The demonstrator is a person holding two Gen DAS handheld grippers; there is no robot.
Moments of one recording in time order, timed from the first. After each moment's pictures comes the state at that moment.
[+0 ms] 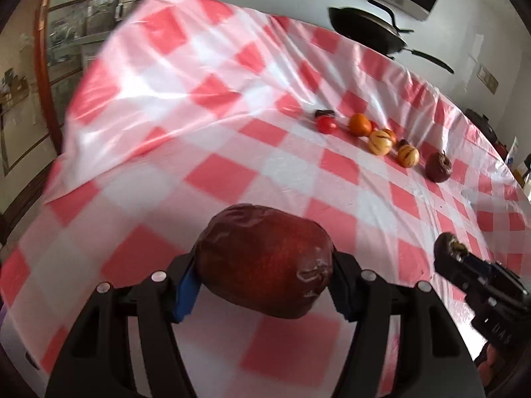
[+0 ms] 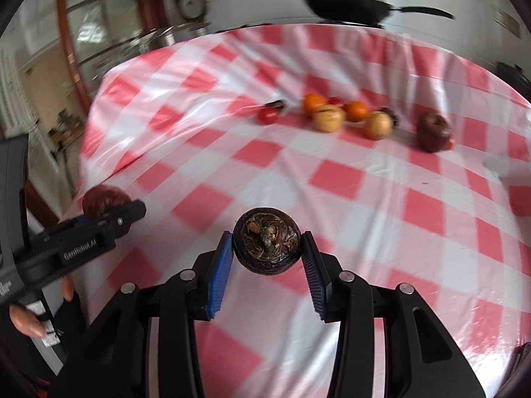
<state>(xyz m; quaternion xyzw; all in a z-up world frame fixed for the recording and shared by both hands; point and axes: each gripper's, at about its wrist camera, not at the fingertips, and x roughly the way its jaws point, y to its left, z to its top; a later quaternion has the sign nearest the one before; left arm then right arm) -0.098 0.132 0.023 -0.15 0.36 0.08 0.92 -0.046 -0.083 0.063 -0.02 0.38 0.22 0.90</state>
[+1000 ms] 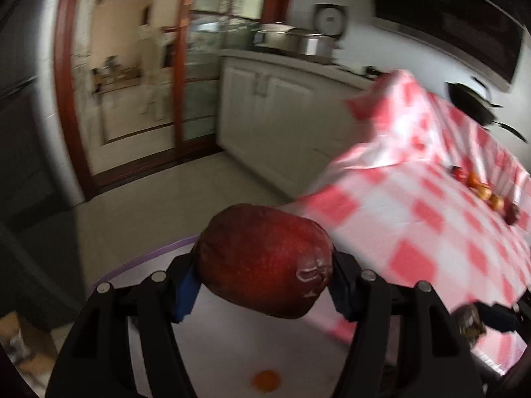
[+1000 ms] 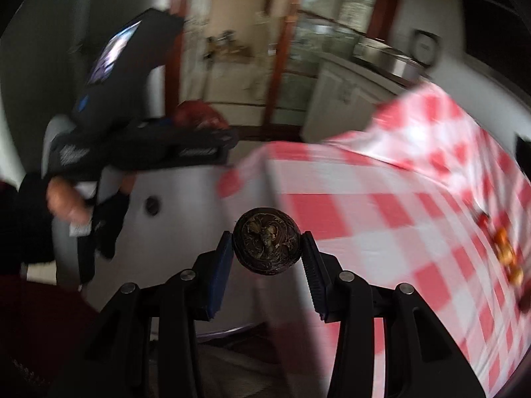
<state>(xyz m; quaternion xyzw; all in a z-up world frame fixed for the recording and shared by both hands) -0.350 0.291 0.002 -0.18 0.28 0.32 0.89 -0.281 0.121 0.050 -0.29 0.25 0.52 0.77</state>
